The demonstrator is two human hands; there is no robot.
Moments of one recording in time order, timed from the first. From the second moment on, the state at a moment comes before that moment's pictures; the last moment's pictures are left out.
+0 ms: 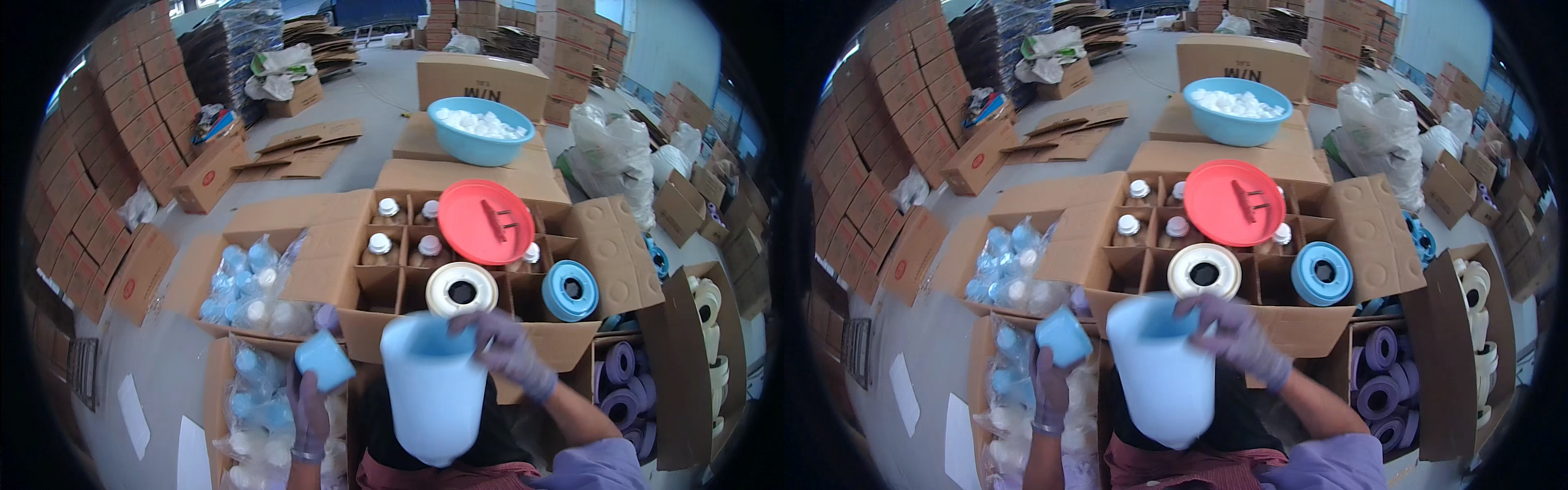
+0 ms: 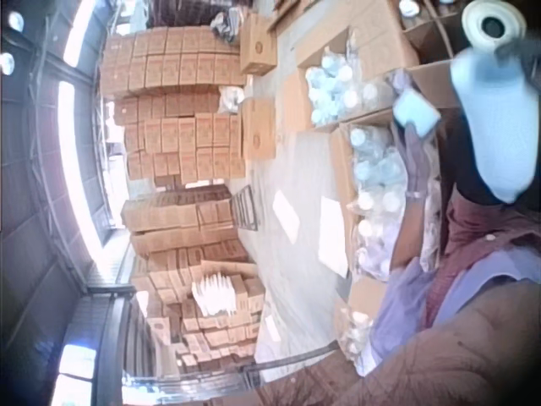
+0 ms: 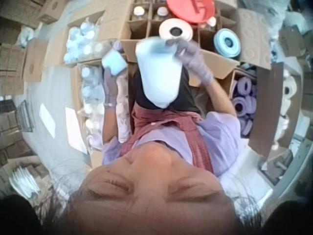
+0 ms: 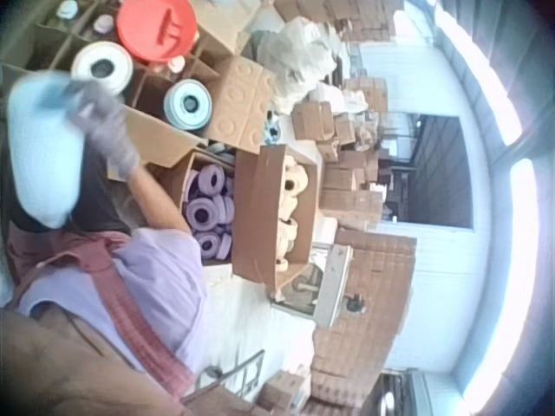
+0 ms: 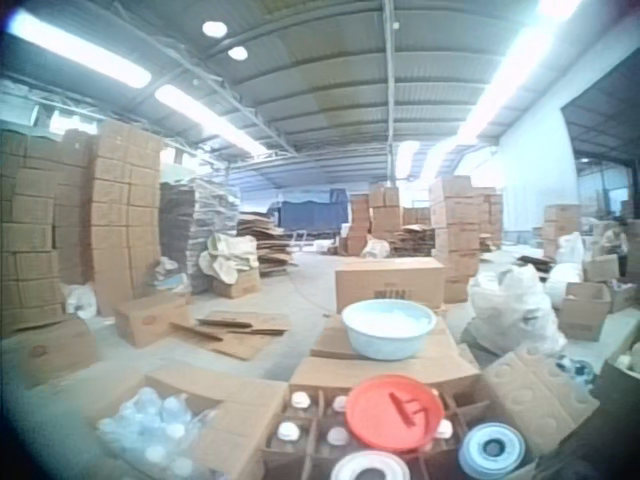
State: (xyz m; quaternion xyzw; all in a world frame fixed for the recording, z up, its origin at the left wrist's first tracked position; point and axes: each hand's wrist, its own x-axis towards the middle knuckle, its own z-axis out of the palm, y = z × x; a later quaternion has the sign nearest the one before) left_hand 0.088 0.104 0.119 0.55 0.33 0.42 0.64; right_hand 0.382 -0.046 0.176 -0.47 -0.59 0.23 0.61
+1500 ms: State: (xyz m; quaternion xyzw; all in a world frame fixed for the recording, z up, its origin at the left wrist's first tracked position) left_hand 0.192 0.152 0.119 0.56 0.14 0.38 0.72; right_hand 0.385 -0.108 0.168 -0.52 -0.79 -0.02 0.32
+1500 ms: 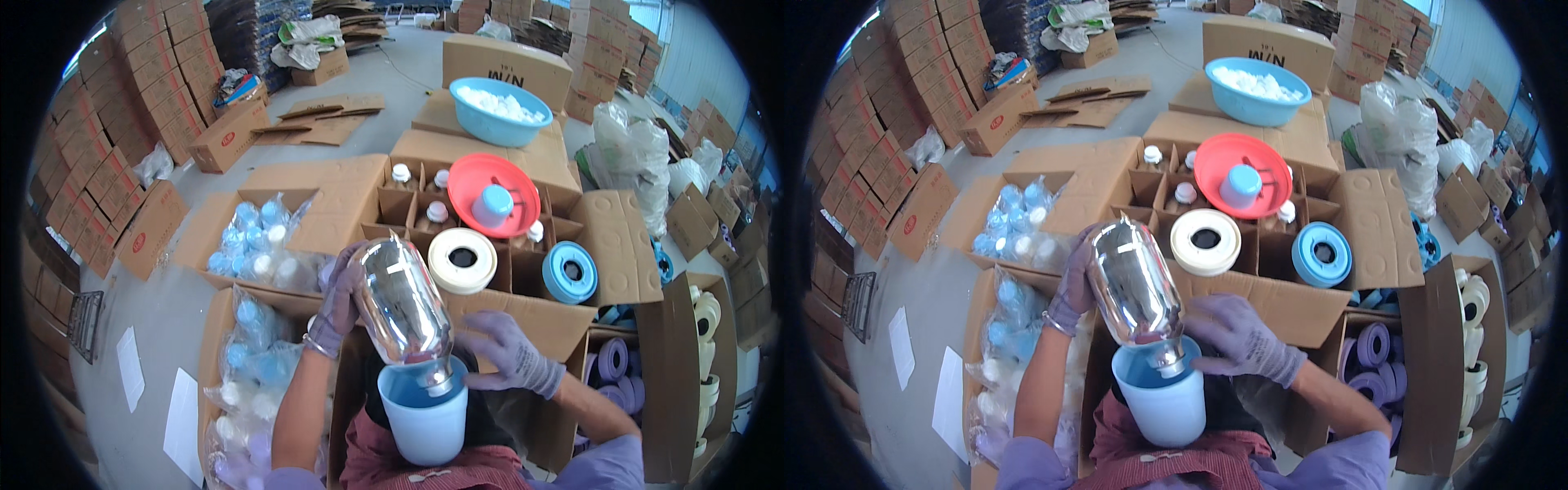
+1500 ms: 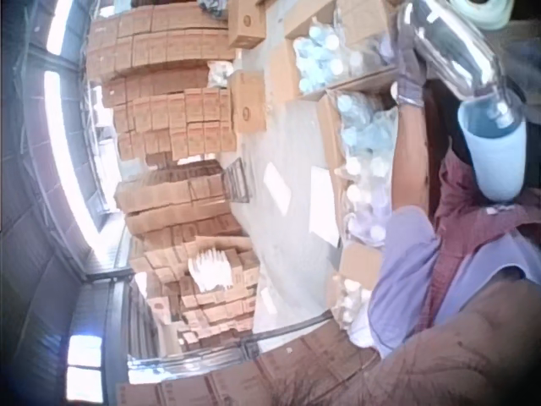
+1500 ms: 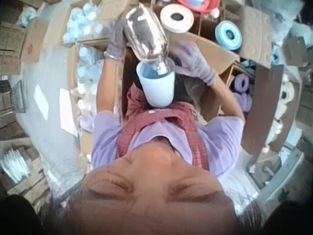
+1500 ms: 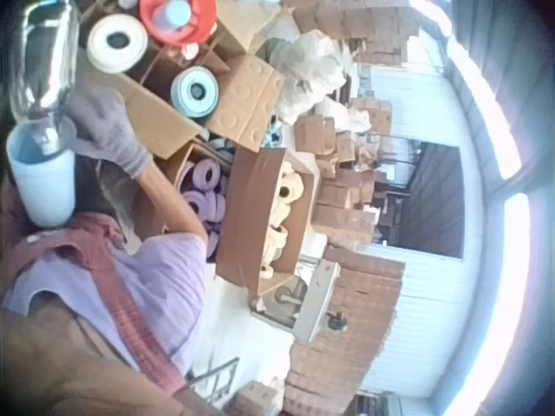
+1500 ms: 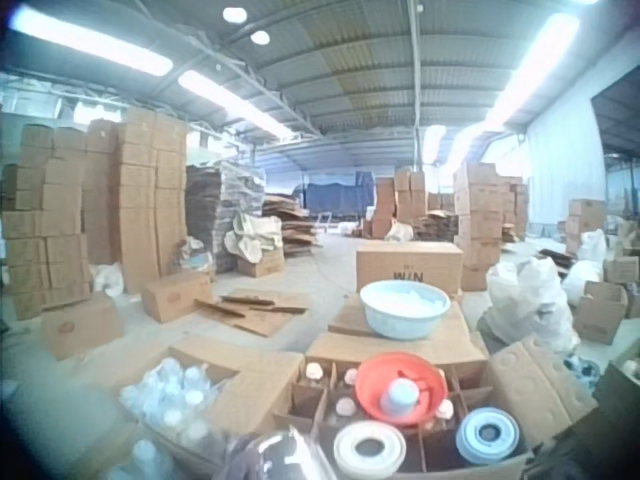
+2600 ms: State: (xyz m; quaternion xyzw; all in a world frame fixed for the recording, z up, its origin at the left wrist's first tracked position) left_hand 0.038 -0.014 0.030 0.77 0.24 0.19 0.55; right_hand 0.286 -0.092 0.208 -0.53 -0.66 0.20 0.49
